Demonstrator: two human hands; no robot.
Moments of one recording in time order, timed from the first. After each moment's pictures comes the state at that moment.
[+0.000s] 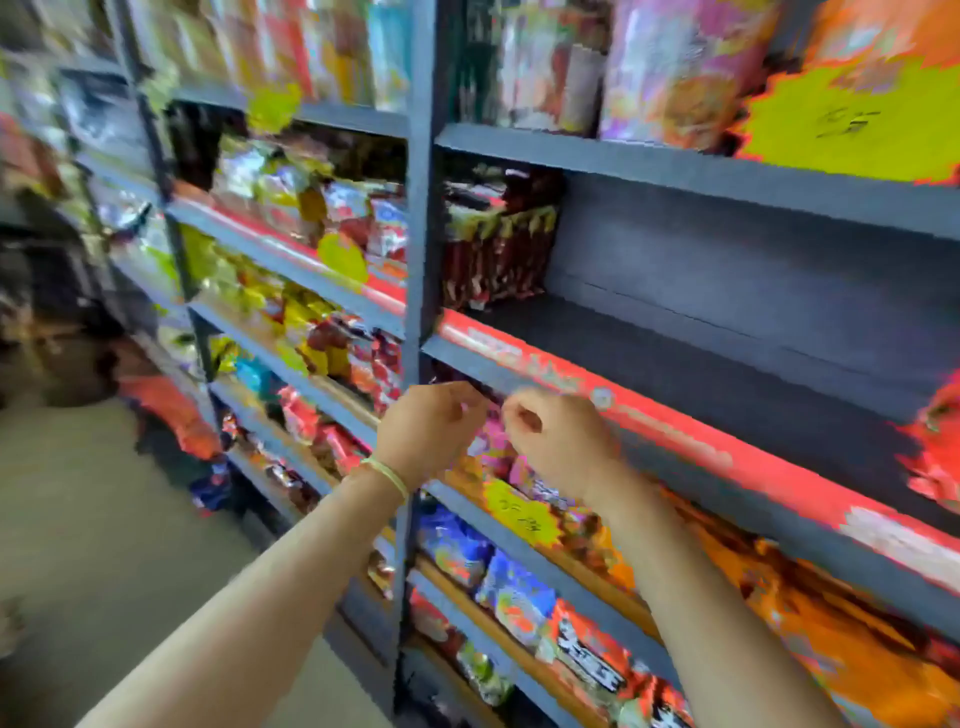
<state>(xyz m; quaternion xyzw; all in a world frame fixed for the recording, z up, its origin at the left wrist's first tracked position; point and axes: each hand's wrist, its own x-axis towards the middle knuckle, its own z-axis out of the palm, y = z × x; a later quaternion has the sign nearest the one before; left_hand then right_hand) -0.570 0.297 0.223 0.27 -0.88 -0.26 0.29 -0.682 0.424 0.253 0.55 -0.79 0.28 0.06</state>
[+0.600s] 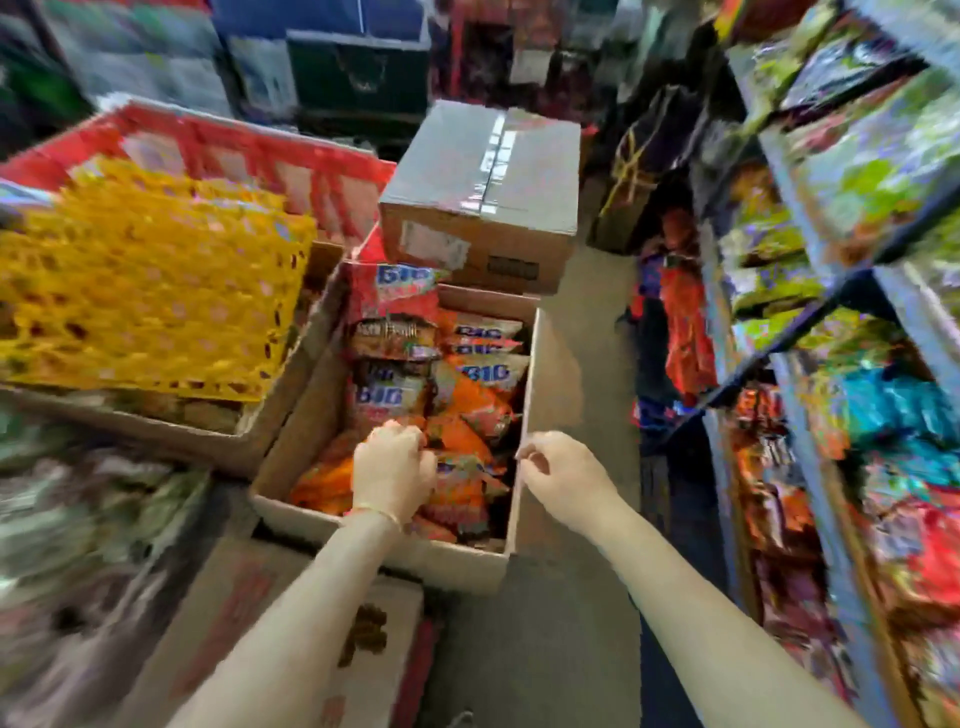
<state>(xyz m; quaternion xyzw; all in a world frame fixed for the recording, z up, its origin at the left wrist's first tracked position) 0.014 0.012 -0.040 0.84 -0.51 -0.14 0.13 -0.188 -0.058 0.016 0.81 -0.50 0.04 -0.29</state>
